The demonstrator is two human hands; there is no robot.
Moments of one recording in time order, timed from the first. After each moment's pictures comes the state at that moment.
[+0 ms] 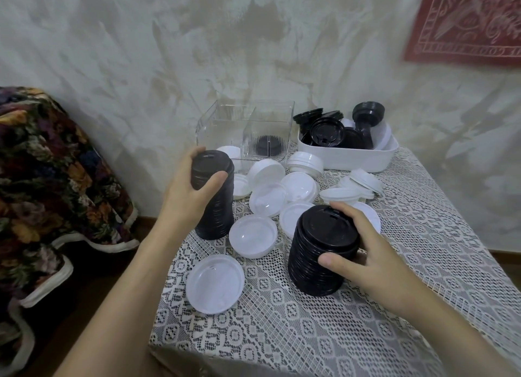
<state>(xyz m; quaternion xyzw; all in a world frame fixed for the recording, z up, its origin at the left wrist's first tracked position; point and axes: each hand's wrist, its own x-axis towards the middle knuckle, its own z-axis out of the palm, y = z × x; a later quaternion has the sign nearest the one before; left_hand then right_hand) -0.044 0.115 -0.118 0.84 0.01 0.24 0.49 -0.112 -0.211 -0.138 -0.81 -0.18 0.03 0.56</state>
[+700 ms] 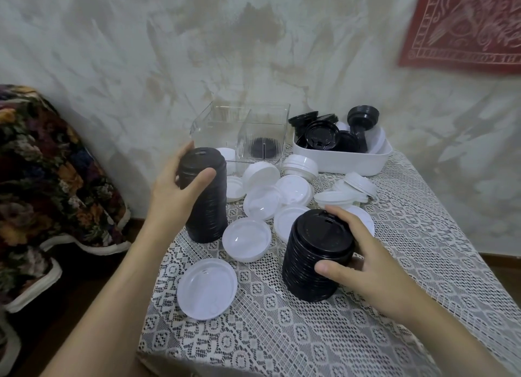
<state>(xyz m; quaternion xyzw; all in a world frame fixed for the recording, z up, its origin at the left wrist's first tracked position) -0.043 0.119 -0.116 0.78 -0.03 0.26 0.57 -0.112 -0.216 -0.138 -0.82 -0.18 0.03 0.55</state>
